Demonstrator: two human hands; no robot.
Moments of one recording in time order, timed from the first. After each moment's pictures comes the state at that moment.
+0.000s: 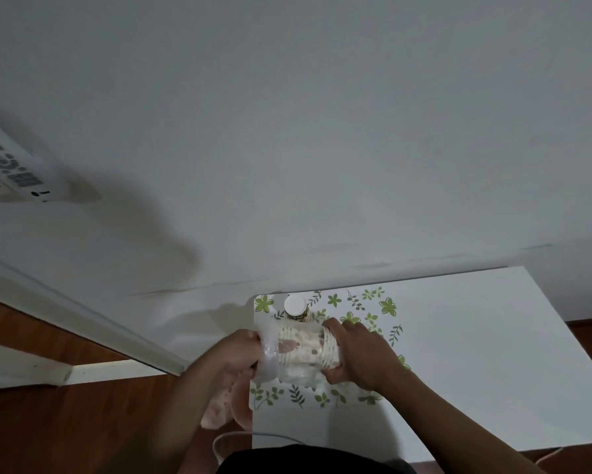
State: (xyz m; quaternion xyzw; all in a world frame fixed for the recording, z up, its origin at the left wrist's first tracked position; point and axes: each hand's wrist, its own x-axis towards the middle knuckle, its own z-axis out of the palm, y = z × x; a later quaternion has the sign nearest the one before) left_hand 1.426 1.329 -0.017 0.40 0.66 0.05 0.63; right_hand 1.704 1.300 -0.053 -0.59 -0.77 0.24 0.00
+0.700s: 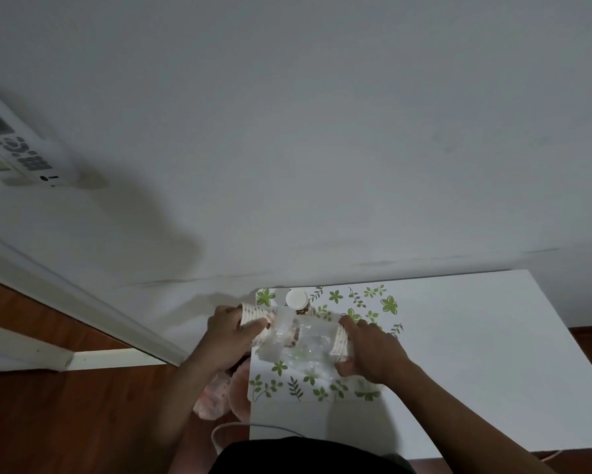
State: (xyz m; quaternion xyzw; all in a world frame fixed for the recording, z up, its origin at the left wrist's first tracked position) left_hand 1.406 1.319 -0.003 0.55 0.69 0.17 0.43; right_hand 1.721 1.302 -0.064 -0.62 -0.74 0.26 -0.05
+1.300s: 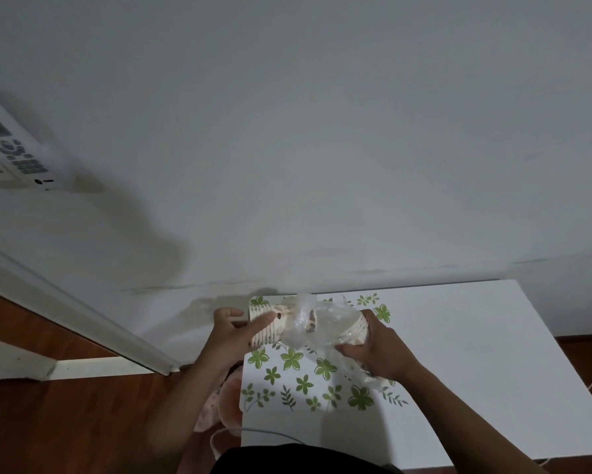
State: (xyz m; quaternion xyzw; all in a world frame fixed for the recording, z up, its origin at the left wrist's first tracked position) left_hand 1.433 1.324 -0.008 0.34 0.70 0.29 0.55; right_hand 1.751 1.307 -0.049 -0.67 -0.60 0.42 0.15
